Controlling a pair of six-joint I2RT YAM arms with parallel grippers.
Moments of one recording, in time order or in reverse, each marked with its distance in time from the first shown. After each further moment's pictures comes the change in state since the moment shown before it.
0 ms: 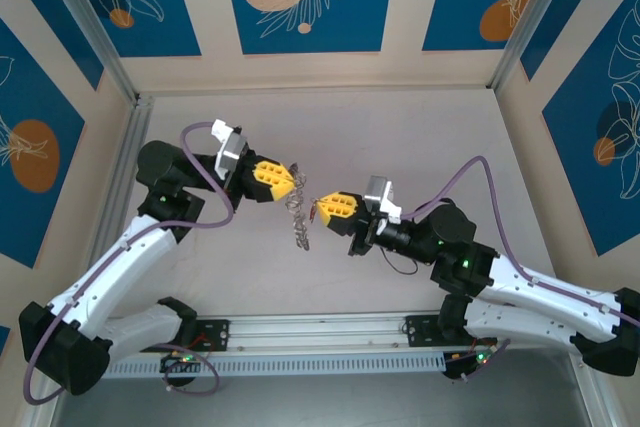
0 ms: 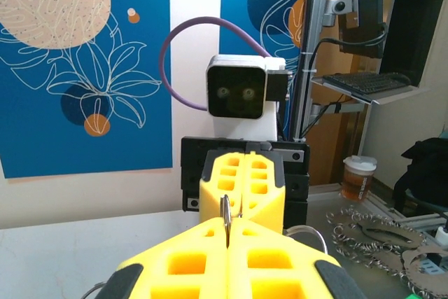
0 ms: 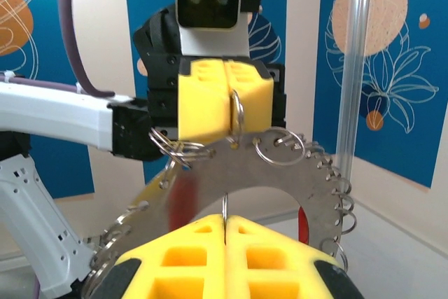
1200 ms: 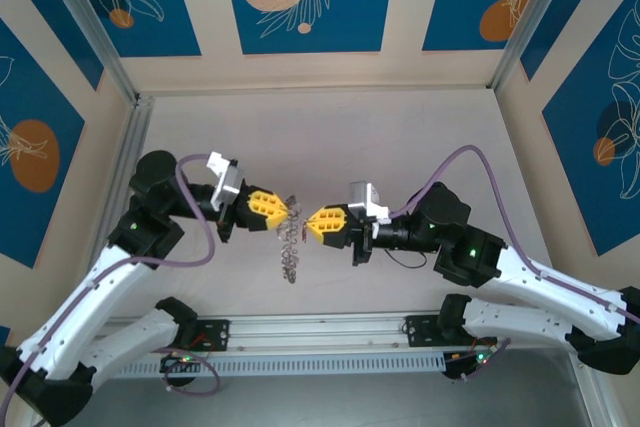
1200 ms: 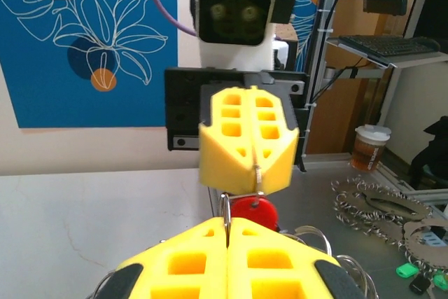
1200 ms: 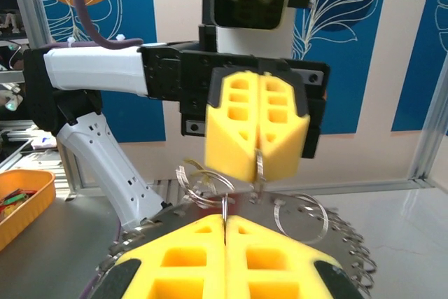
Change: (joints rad) left arm -0.062 -0.185 0.008 -0.646 -0.110 0.414; right arm -0.032 0.054 0.169 -0.285 -0.269 -0.024
